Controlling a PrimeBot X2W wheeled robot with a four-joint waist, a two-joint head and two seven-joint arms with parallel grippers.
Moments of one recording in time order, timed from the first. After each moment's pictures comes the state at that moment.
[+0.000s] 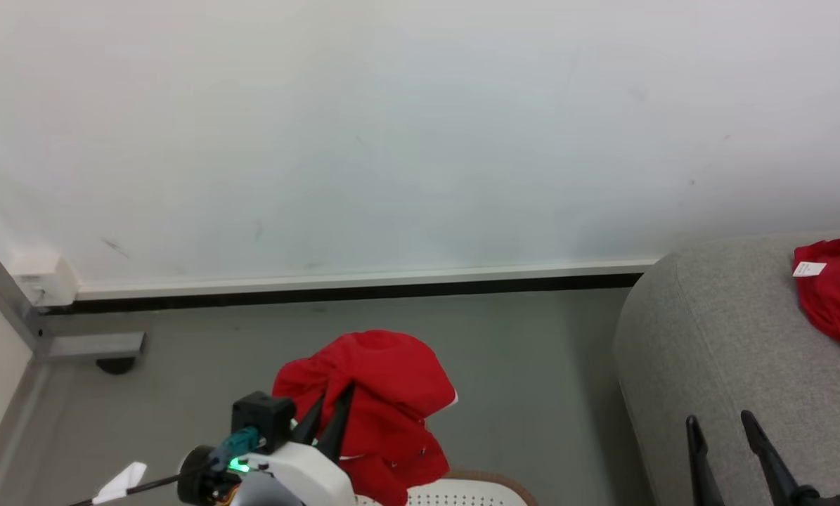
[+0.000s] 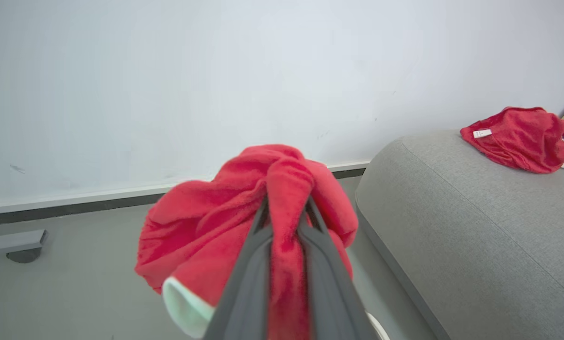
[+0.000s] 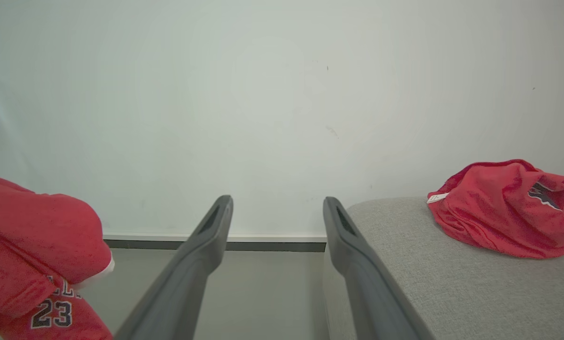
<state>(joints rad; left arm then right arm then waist) -0.21 0.16 -0.44 0.24 -0.36 0.07 -0.01 0.06 -0.05 0.01 0.14 0.18 0.13 -0.26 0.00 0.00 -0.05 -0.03</state>
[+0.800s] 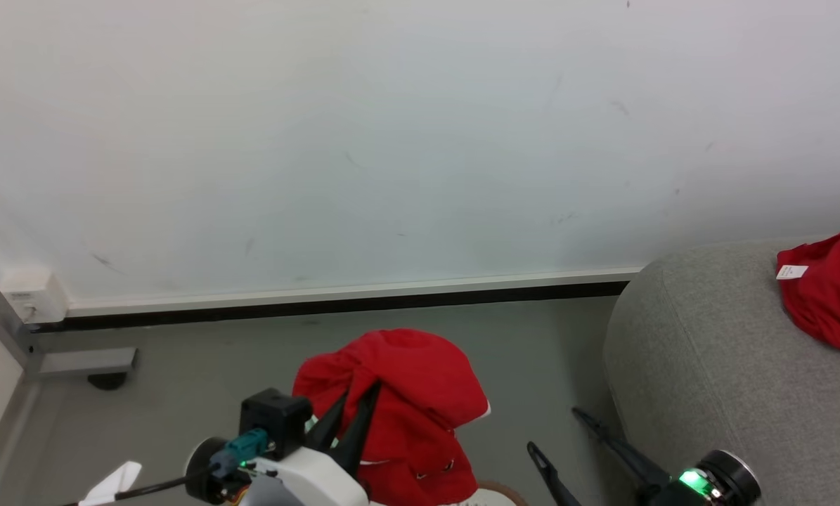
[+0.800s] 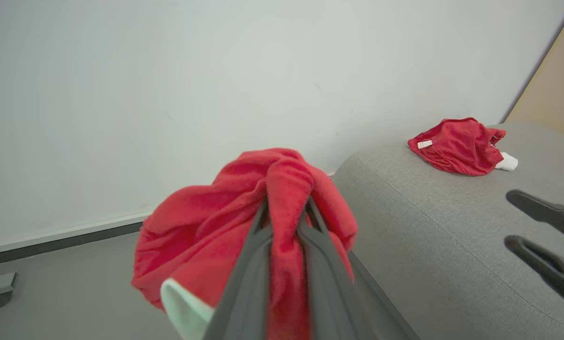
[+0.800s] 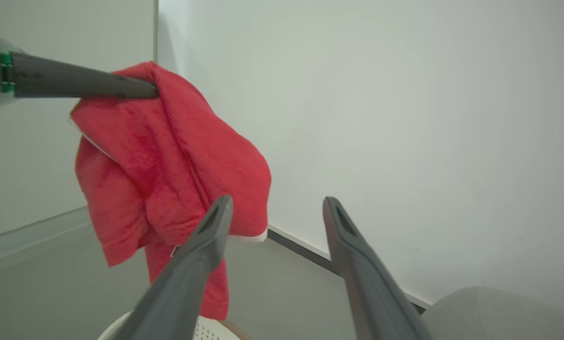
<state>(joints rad) -0.13 0.23 -0.46 -0.07 -0.37 0.11 0.14 -0.07 -0.21 0.48 0.13 0.16 0.13 -0.25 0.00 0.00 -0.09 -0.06</state>
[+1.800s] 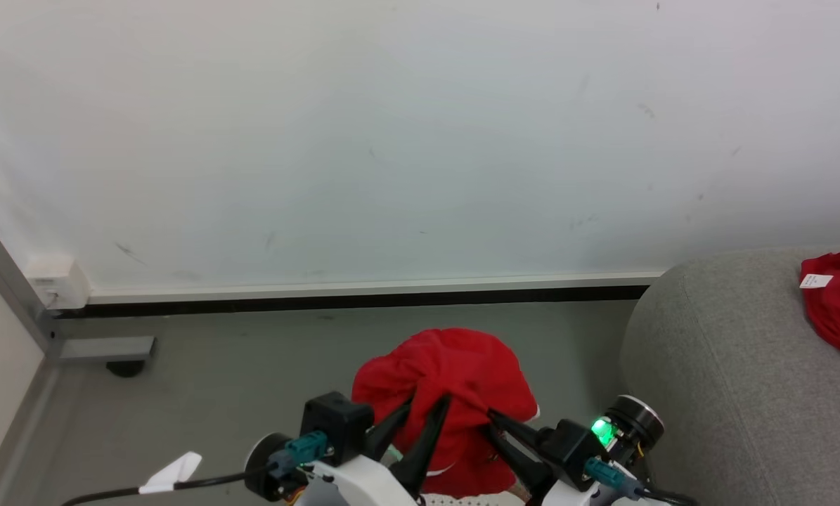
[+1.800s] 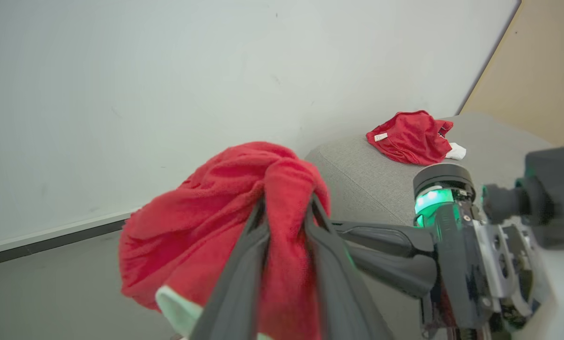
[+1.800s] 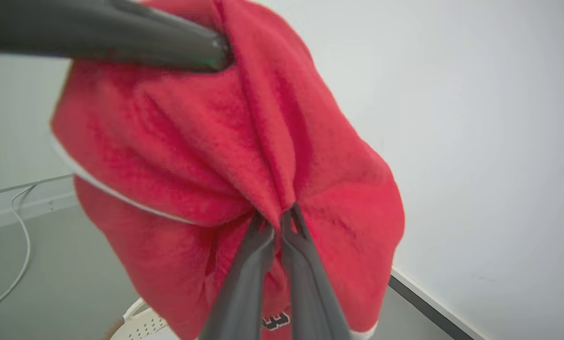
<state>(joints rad) -0.17 0.18 -0.57 -0.08 -0.38 0.07 0.17 -0.47 -0.12 0.87 0.58 0.32 0.13 -0.26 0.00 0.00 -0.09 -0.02</state>
